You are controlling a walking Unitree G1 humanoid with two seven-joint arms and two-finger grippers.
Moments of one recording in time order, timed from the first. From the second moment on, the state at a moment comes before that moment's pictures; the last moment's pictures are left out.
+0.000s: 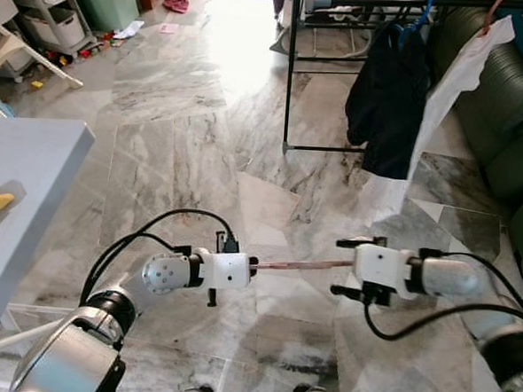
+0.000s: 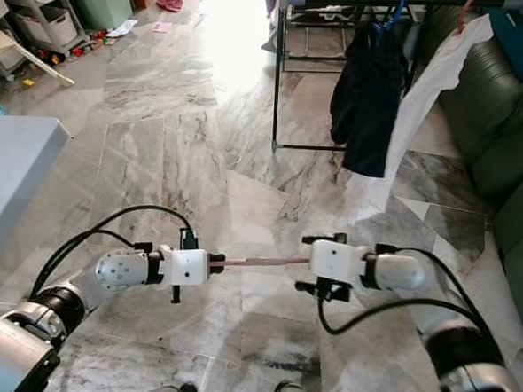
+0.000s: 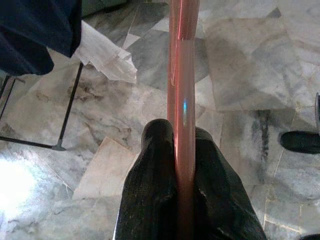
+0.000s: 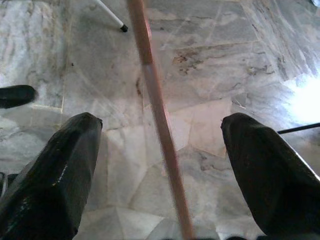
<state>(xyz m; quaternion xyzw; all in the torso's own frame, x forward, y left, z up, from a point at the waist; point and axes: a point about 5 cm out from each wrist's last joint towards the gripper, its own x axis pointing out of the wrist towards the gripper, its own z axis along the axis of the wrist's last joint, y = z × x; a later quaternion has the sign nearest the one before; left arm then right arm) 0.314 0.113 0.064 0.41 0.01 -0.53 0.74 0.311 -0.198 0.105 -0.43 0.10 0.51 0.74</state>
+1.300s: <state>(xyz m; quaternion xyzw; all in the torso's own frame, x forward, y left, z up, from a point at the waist) 0.315 0.111 0.066 0.41 0.01 -0.53 0.74 0.326 -0.184 0.086 -0.48 0.09 0.49 0.72</state>
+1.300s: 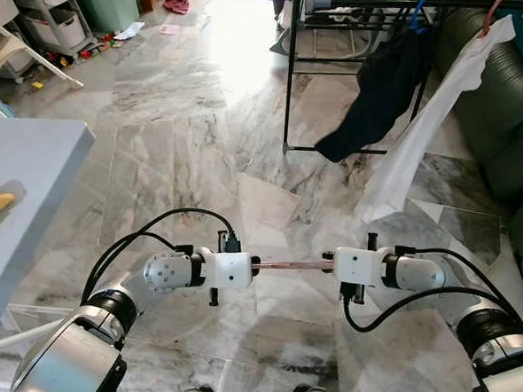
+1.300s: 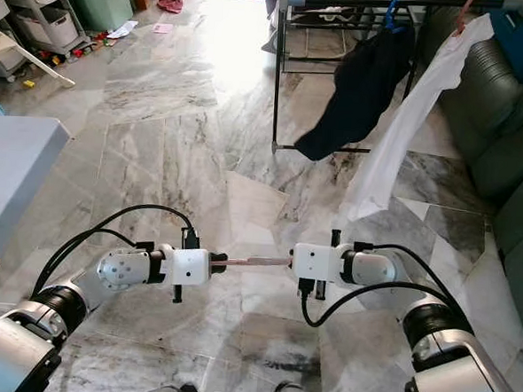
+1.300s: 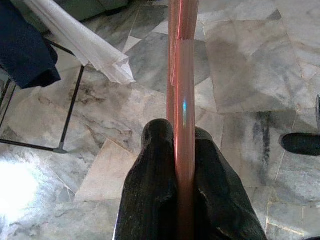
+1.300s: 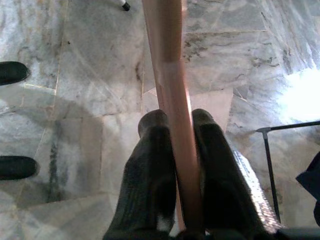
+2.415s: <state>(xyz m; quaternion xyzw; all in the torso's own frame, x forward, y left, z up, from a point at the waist) 0.332 0.110 0.091 0.45 -0.10 -0.43 0.78 0.327 -0.184 0.086 -0.48 0.08 0.47 0.74</state>
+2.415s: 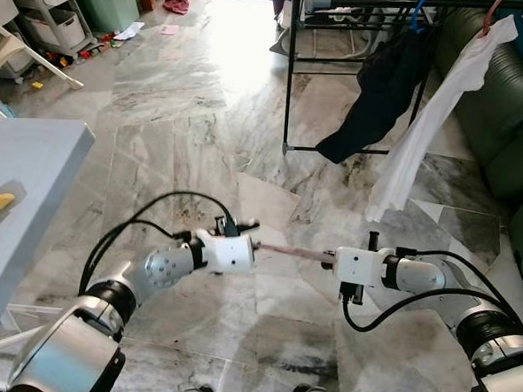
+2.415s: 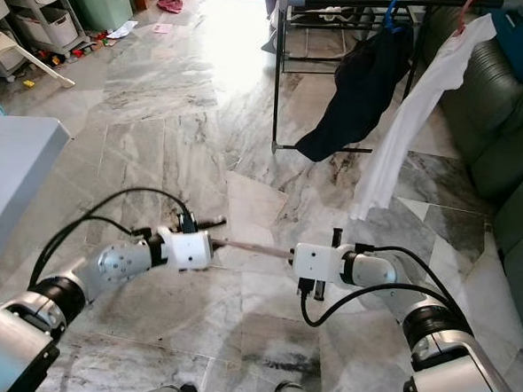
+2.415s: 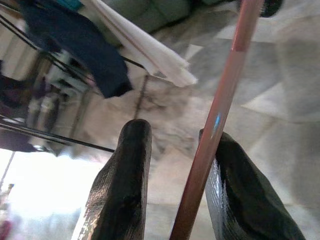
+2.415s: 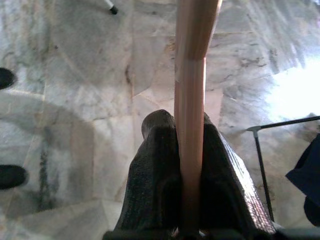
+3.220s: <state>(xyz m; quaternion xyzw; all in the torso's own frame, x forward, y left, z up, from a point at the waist) 0.337 0.120 0.104 0.50 -0.19 -0.34 0.78 0.306 -0.161 0.047 -0.40 0.08 0.42 0.81</state>
